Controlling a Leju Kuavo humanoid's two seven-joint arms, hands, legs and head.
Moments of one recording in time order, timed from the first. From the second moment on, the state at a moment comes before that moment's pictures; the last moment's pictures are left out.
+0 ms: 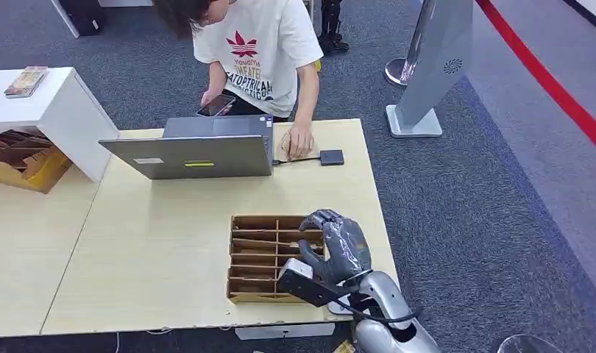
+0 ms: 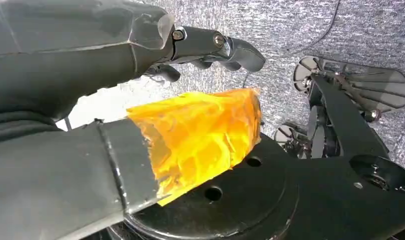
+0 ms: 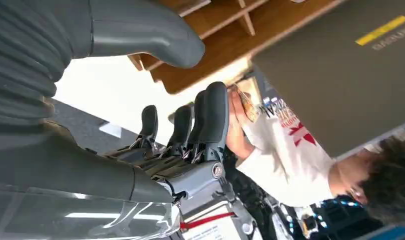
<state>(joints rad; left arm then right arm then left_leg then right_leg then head) -0.07 -0.05 -1.24 -0.08 1.52 0.21 -0.12 -0.20 -0.08 0.67 -1.41 0.83 -0.37 -0.03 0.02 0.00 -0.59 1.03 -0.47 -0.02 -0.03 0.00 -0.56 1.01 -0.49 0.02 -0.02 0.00</state>
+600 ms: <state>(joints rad) -0.07 -0.05 -1.24 -0.08 1.52 0.21 -0.12 -0.18 -0.08 0.69 -1.45 0.81 -0.33 -0.04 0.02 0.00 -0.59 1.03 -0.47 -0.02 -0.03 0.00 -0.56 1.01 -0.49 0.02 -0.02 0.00</state>
